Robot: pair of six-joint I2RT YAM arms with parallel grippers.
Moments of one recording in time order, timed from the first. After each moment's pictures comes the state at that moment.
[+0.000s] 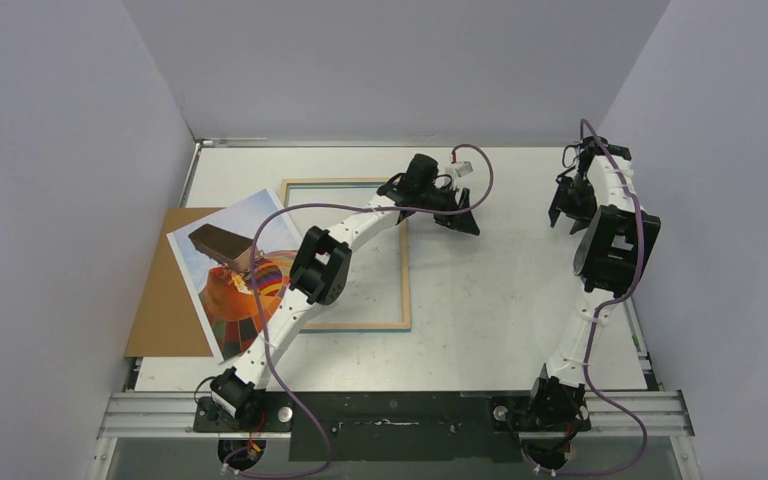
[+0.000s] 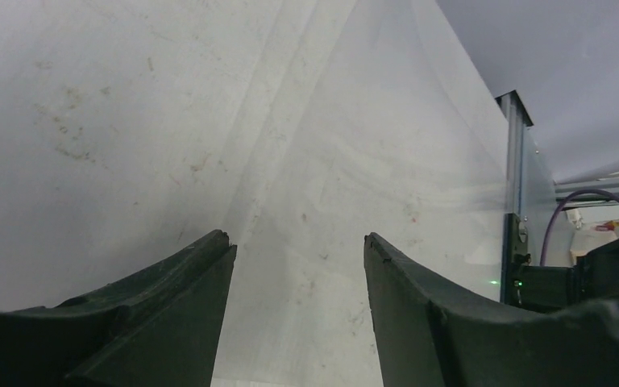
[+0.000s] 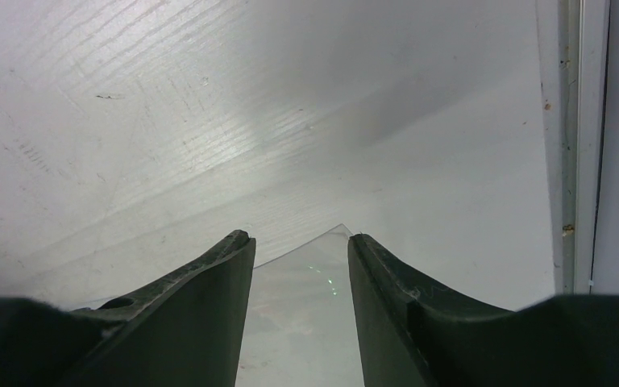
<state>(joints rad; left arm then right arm) -0.68 2.78 2.49 -0.24 0.87 -0.43 -0.26 2.22 1.96 -1.12 0.06 0.17</state>
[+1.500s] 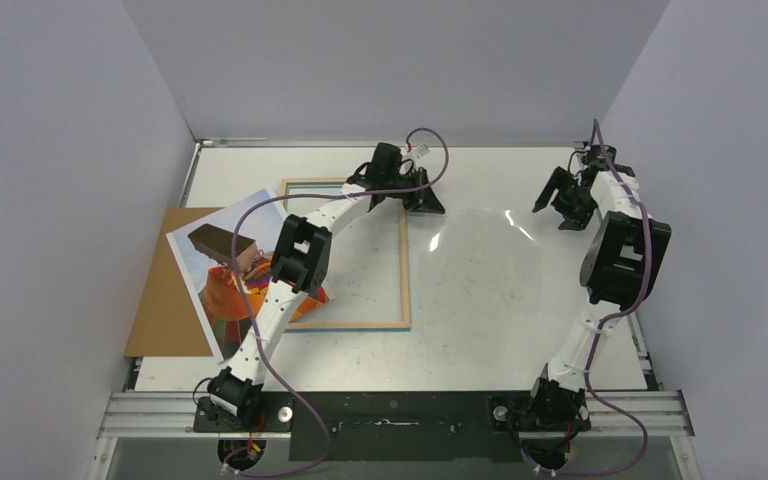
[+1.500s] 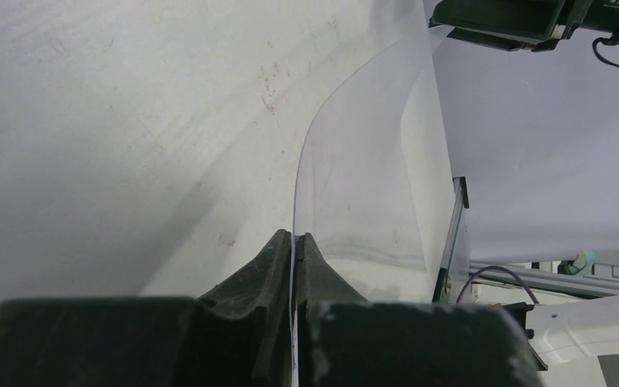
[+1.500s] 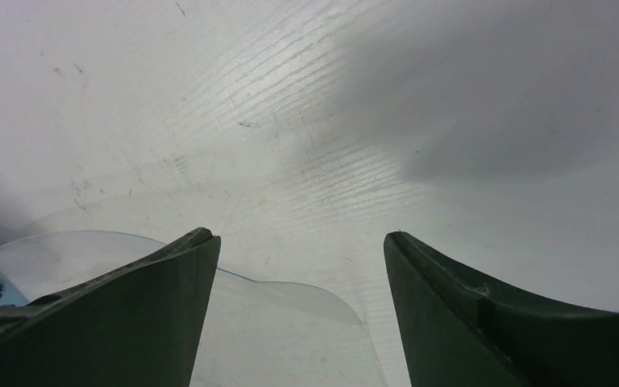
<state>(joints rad) -0.52 2.75 2.38 -0.20 0.83 -0.69 -0.28 2.08 1.69 -0.77 -0.19 0.27</state>
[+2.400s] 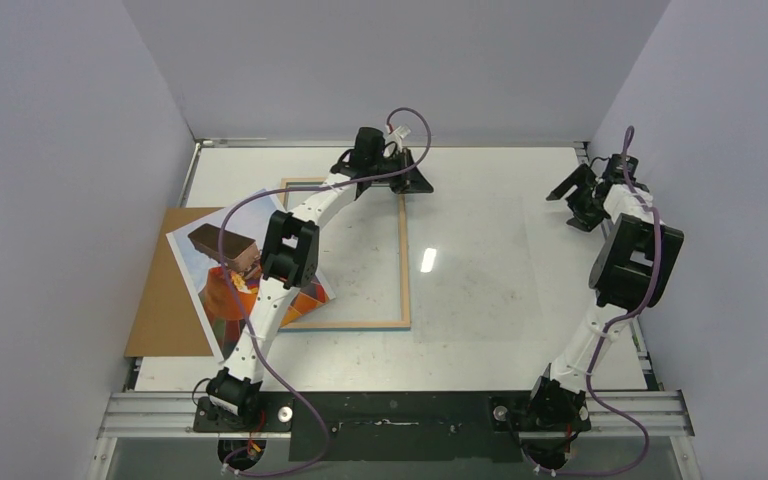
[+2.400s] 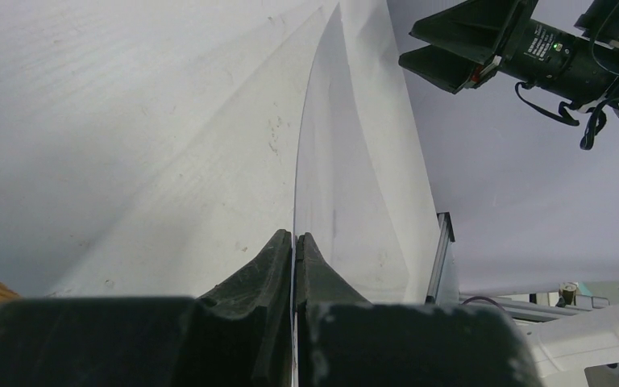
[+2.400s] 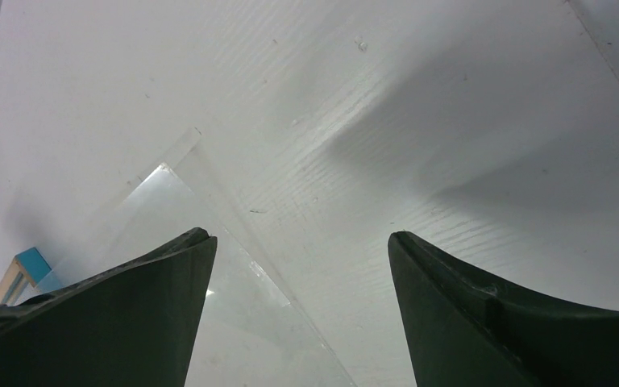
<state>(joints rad) -0.46 2.71 2.41 -0.18 0.82 -0.75 -0.38 2.06 1.56 -0.47 -0.27 0.51</state>
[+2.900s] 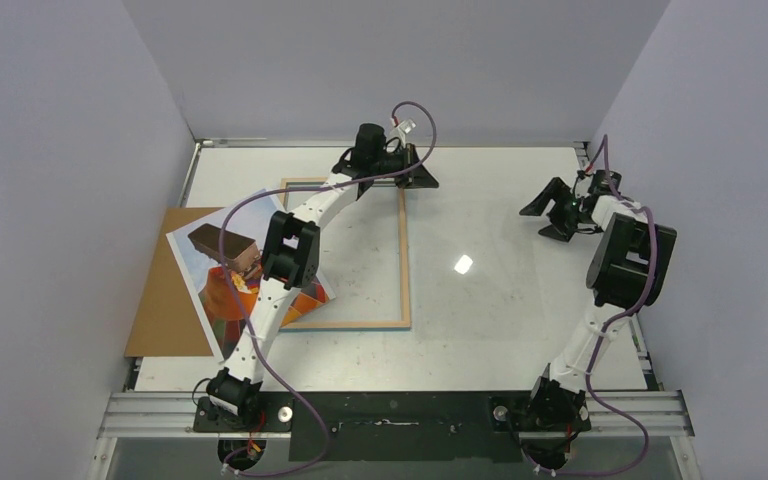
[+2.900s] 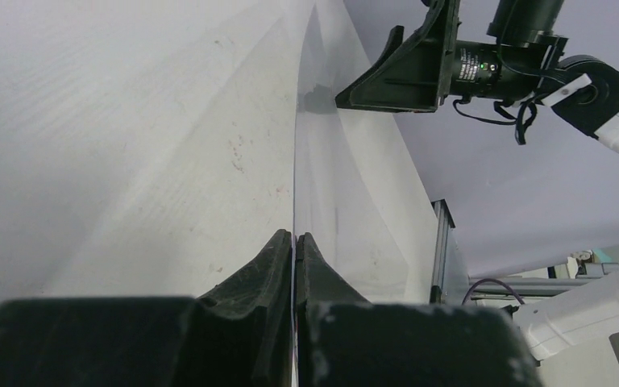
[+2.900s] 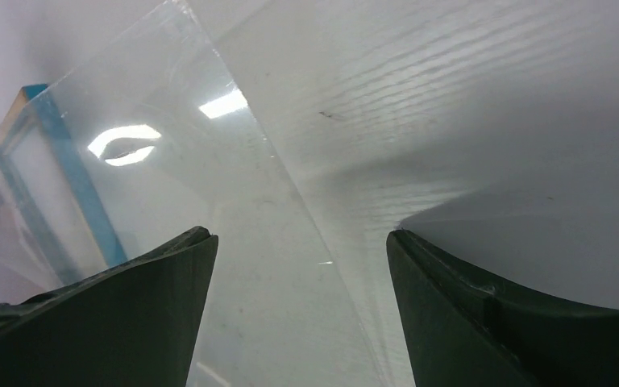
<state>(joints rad) -0.47 2.70 2.41 -0.08 0.87 -0.74 -0.36 2.05 1.43 -0.43 -0.55 0.33</state>
